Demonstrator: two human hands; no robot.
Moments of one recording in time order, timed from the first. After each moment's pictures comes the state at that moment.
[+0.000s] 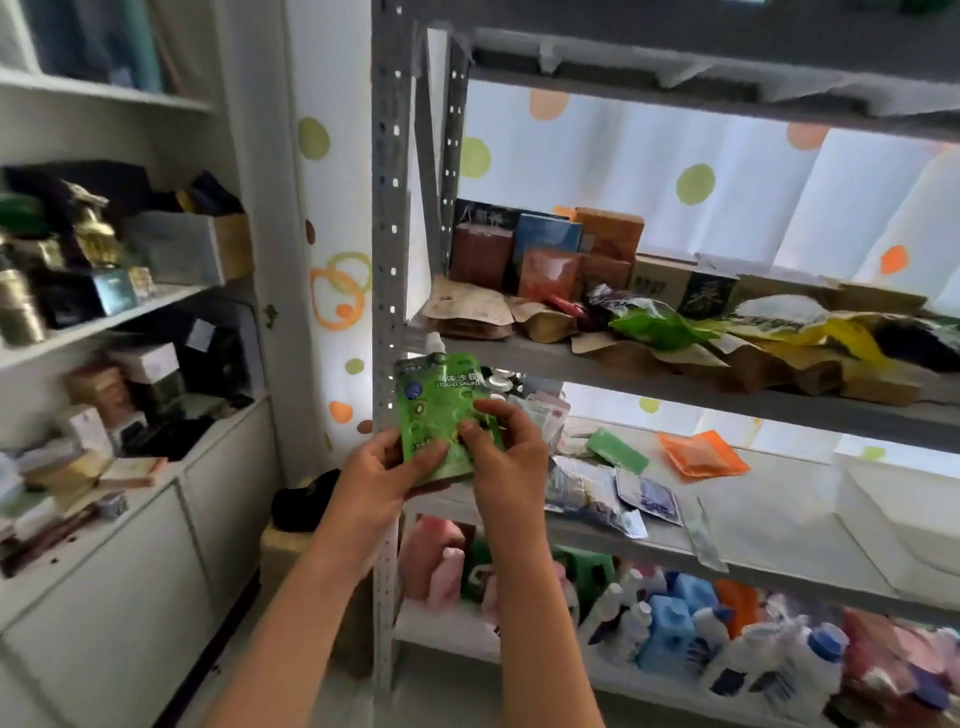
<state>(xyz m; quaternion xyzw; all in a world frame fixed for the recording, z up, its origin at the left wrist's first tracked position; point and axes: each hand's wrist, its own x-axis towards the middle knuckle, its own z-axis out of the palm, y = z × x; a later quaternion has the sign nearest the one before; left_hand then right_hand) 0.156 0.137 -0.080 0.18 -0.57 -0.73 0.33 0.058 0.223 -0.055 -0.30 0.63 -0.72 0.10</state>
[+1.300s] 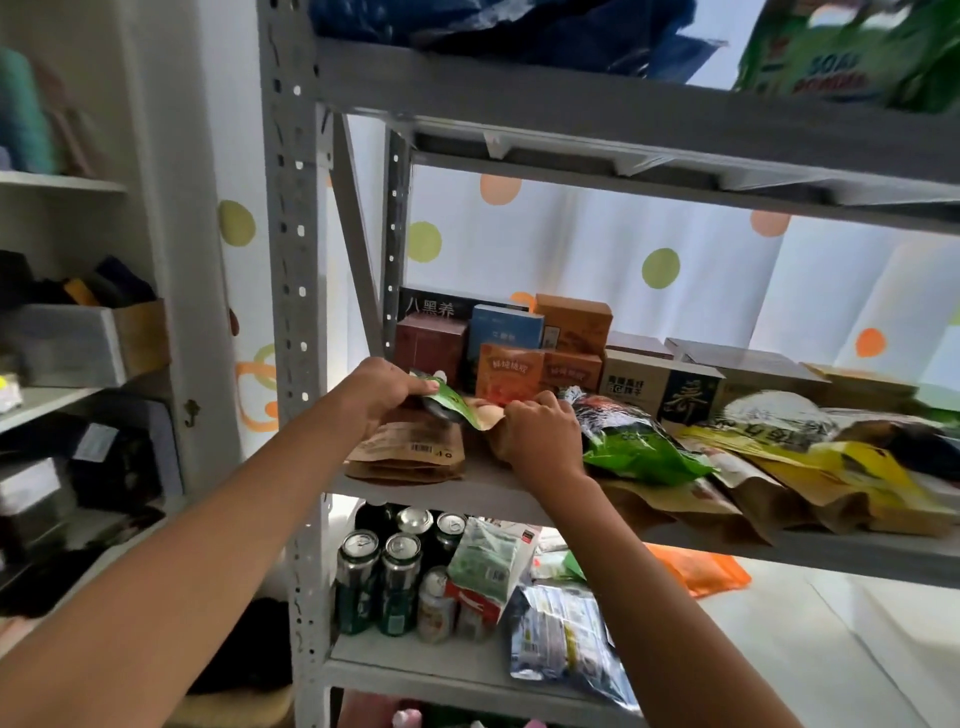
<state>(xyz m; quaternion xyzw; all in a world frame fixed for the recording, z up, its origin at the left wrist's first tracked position) -0.087 -0.042 0.060 0.32 -0.68 -0.61 0.25 -0.208 0.122 0.016 -0.41 0.87 -0.08 -0.27</state>
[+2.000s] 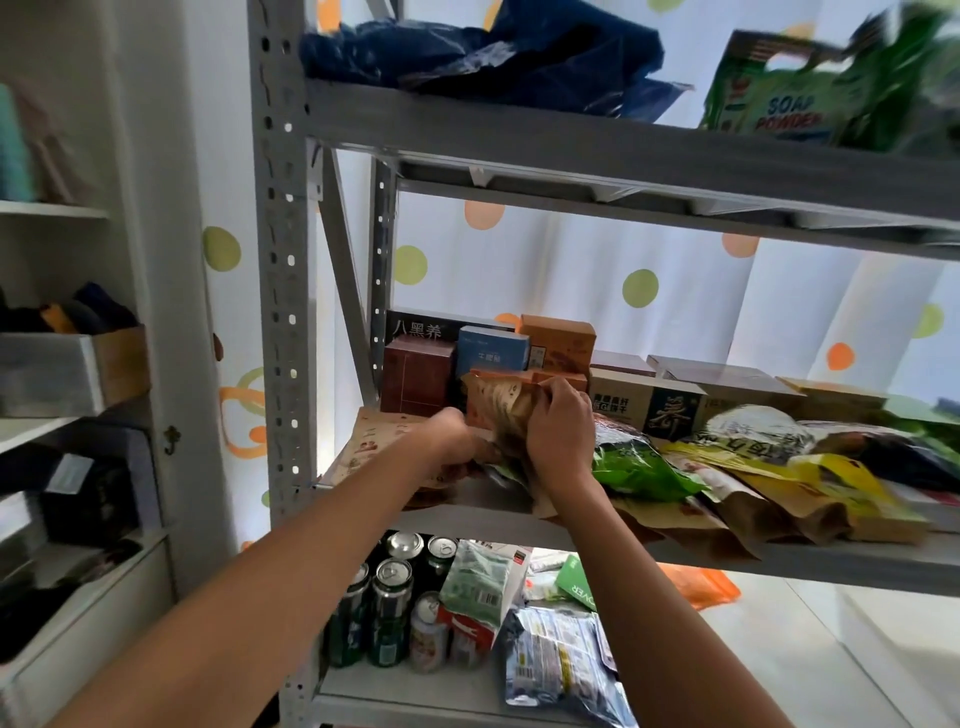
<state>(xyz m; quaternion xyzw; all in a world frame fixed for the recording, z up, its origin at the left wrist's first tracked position) -0.130 0.017 0.054 0.27 -0.84 -0.46 0.07 -0.216 0.130 0.046 -0.27 0.81 -0.48 -0.22</state>
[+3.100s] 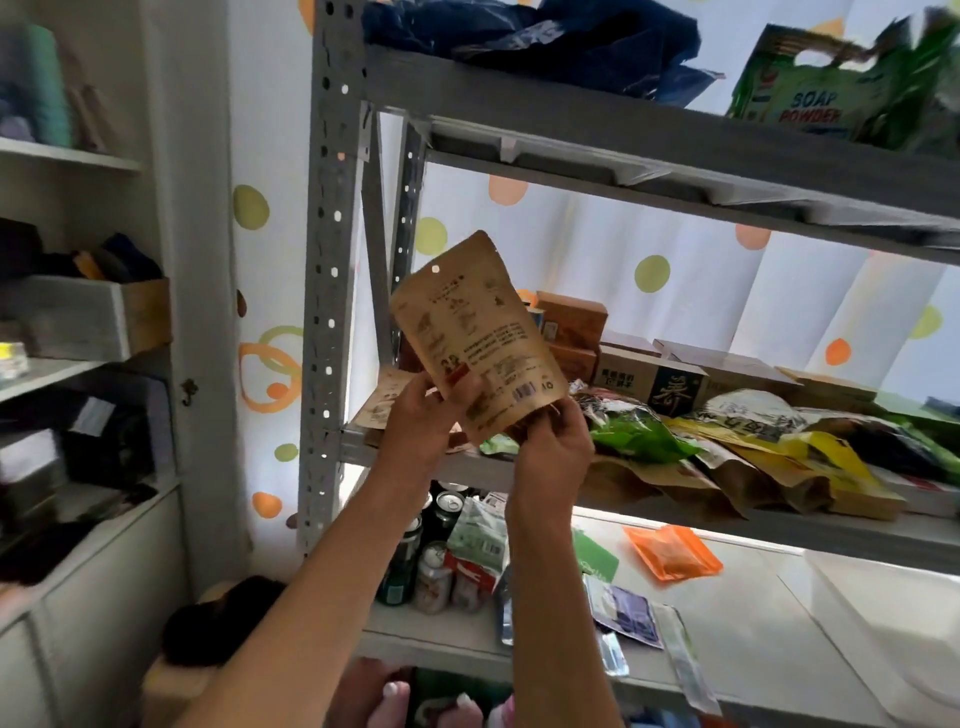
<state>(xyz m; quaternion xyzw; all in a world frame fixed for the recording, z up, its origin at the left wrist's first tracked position) -0.018 0.070 0.032 0.11 -0.54 -0.74 0.38 -0.091 0.145 0.019 -0.15 0.49 -0.86 -0.02</state>
